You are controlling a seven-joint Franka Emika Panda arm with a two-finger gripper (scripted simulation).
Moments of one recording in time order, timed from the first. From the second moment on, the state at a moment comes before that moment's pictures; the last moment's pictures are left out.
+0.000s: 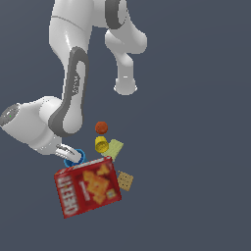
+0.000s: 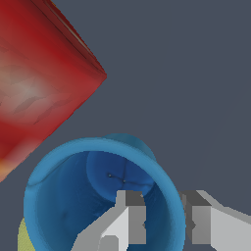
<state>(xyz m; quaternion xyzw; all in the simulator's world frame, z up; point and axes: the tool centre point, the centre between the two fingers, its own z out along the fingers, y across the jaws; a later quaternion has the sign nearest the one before) 0.059 -0.257 0.075 -0.97 0.20 0.03 0.10</state>
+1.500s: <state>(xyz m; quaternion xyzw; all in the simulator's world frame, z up) 0.087 -0.034 0.317 -0.97 0.20 0.03 0.10</state>
